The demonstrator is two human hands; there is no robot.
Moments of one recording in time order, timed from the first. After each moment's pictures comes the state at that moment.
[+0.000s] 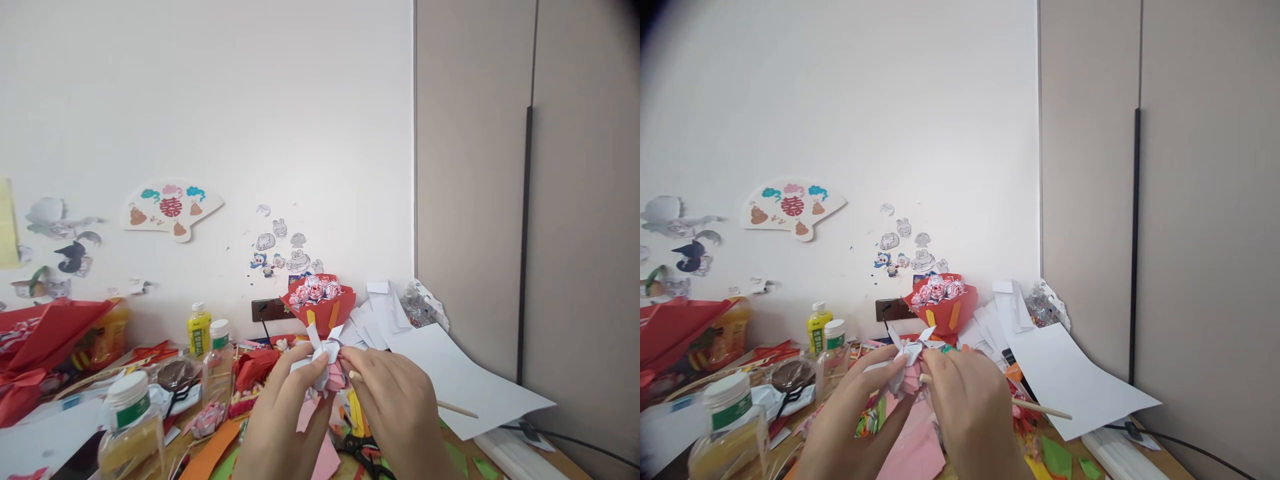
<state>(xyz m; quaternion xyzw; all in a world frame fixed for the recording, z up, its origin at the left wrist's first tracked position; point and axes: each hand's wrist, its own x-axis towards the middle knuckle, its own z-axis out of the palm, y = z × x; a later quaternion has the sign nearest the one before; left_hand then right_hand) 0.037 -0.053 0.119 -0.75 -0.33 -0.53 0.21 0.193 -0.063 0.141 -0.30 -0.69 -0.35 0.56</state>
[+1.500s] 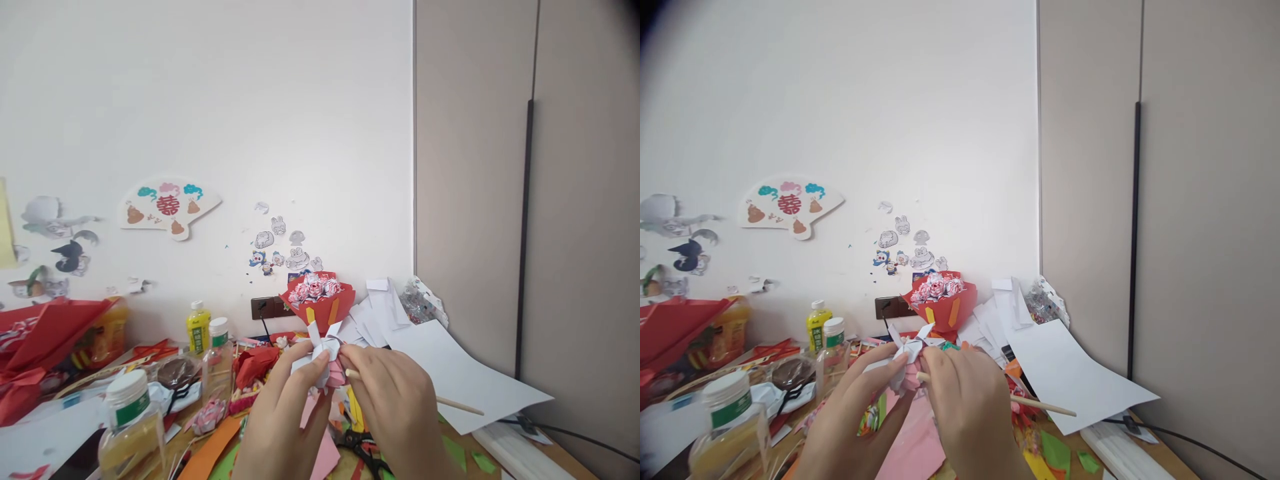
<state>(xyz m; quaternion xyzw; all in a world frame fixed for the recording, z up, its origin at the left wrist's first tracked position) 0.038 -0.051 0.120 -0.75 -0.34 -0.51 0.24 0.192 -0.063 0.140 -0.31 -0.69 -0.36 0.55</state>
